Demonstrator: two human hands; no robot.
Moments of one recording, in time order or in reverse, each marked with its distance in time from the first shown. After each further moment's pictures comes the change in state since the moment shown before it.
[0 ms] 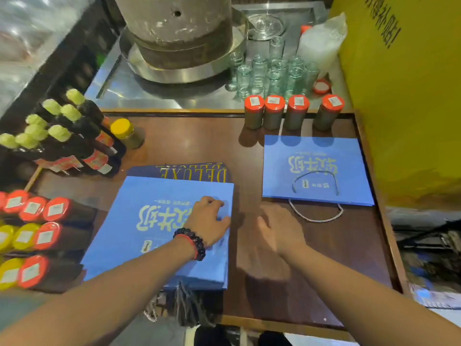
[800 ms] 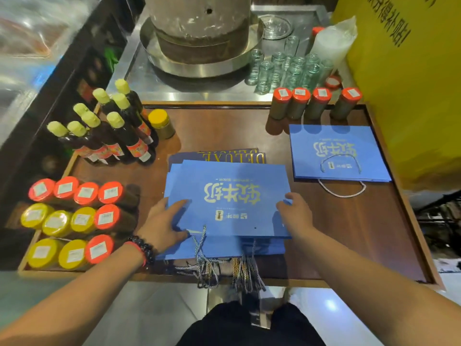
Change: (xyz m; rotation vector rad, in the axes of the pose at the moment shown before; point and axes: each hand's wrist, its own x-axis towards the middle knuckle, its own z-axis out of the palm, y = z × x) left_hand -0.105 -0.215 -0.117 0.025 -0.067 0.030; right_hand -0.037 -0.134 0.048 0.572 0.151 0.560
